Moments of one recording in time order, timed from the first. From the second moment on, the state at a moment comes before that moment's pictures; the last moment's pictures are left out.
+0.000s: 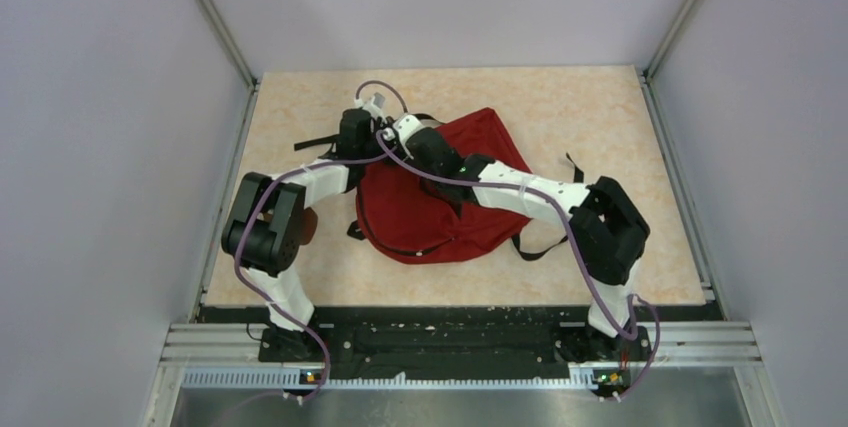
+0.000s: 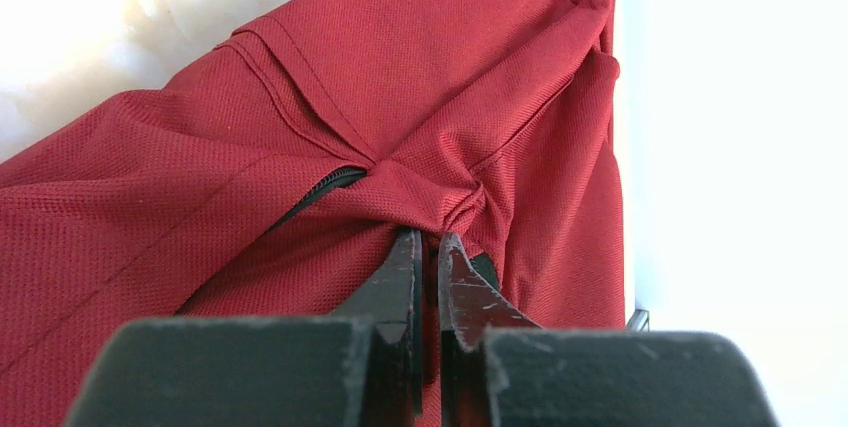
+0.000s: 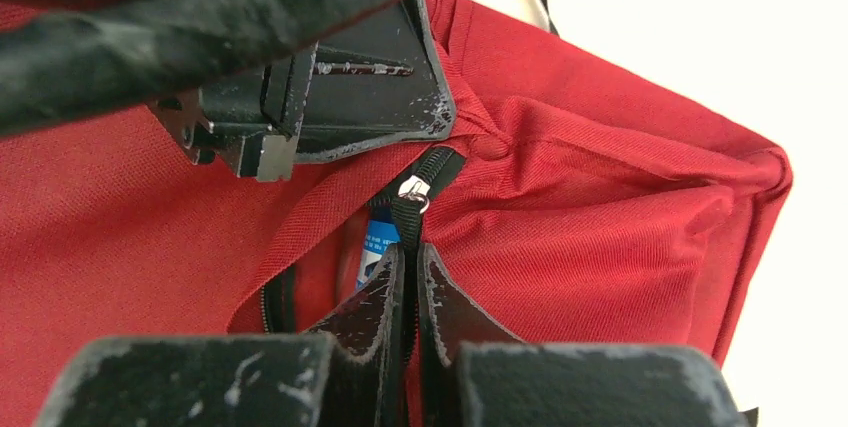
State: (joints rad) left arm -0.30 1.79 1.03 0.33 0.46 -0.81; right arm 0.92 1.87 1.43 -0.23 0.44 -0.16
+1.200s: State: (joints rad) left arm -0.34 1.70 1.18 -0.01 0.40 -0.65; right arm 0.91 1.79 1.42 -0.38 0.34 0.02
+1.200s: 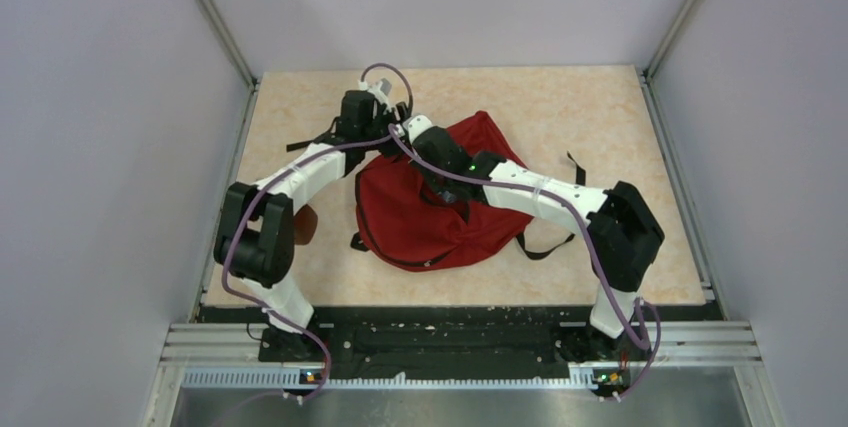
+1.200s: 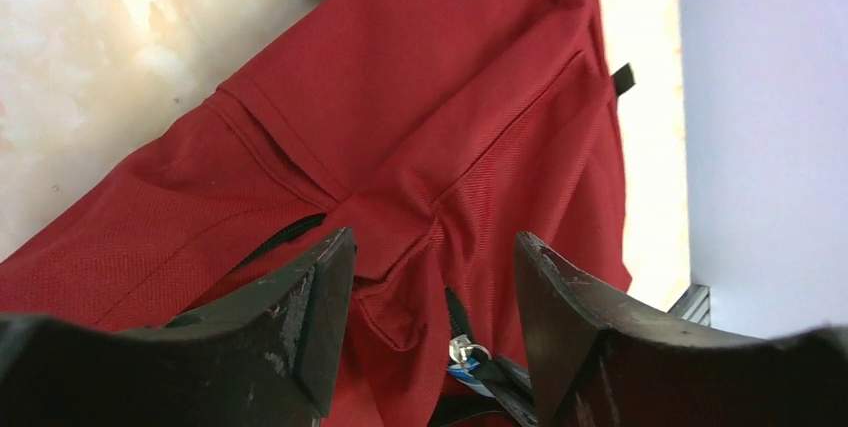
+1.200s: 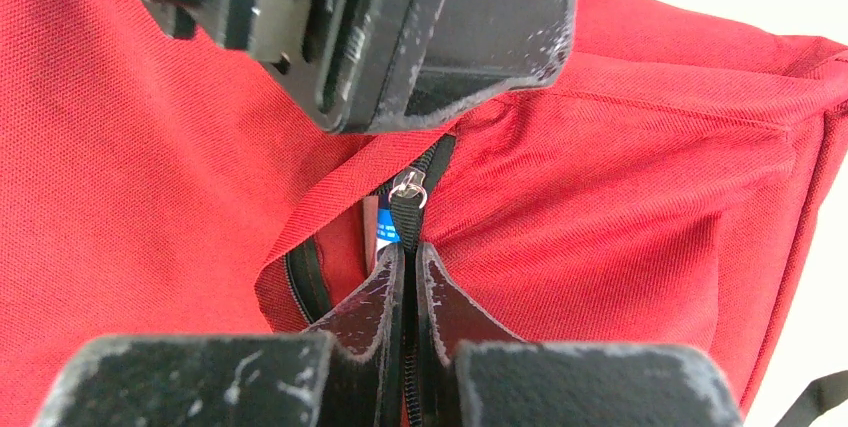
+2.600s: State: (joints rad) left arm -0.37 1.79 1.22 -0.11 0.35 -0.65; right arm 0.93 1.75 1.34 -0.26 0.32 0.18
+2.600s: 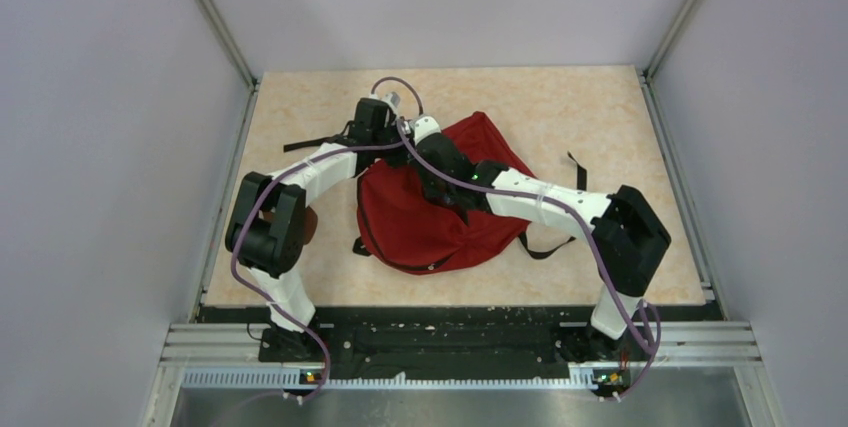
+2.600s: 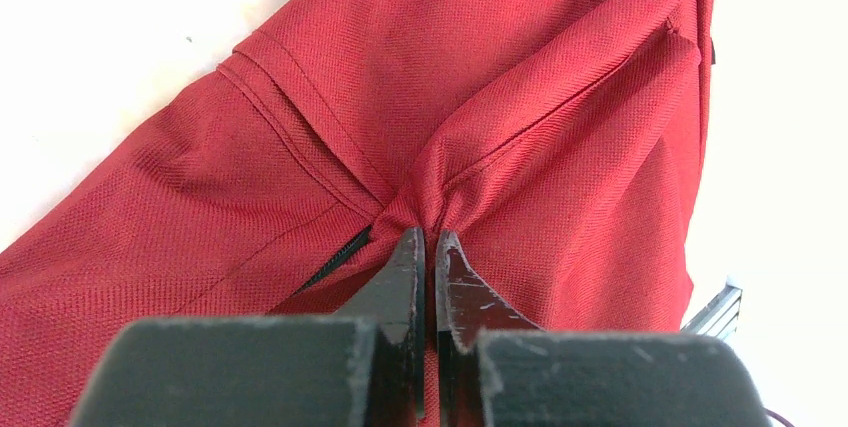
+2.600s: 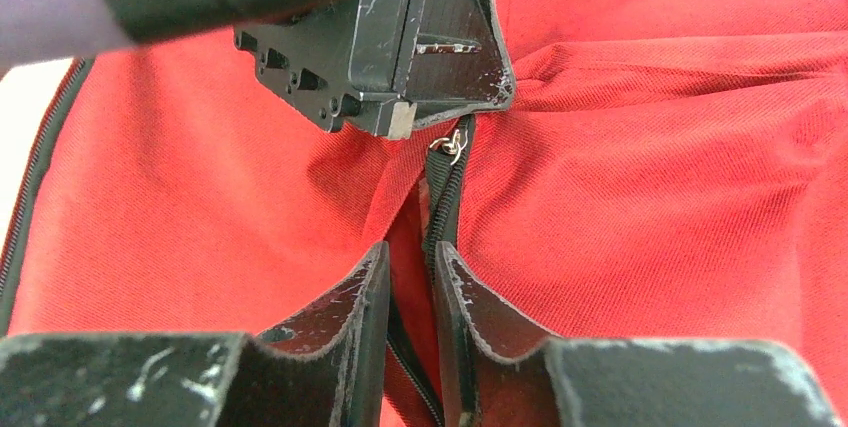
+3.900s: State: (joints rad) left arm -0.37 1.79 1.21 -0.10 0.35 -0.66; right arm 0.91 1.79 1.30 -0.20 0.34 0.30
